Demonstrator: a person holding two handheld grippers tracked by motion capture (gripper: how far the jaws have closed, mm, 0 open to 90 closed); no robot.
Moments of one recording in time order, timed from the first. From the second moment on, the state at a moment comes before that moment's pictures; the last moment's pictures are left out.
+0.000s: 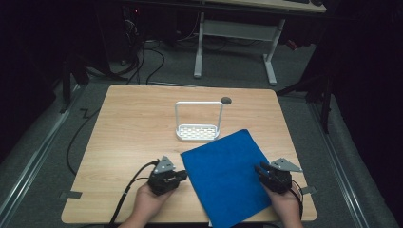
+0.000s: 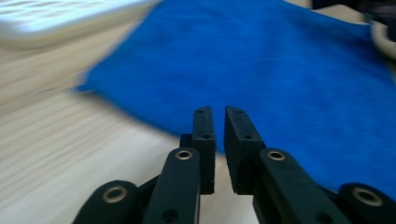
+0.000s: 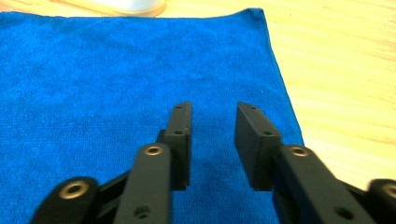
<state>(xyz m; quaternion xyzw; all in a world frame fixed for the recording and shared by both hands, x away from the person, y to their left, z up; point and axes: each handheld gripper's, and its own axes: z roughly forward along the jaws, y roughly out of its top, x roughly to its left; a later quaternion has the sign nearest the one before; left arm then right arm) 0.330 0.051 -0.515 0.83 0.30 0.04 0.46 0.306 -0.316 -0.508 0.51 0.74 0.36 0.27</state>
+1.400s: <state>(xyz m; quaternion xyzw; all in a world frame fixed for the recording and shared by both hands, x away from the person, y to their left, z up) 0.331 0.156 -0.526 0.81 0.38 0.07 0.43 0.307 -0.256 -0.516 0.42 0.80 0.37 0.20</state>
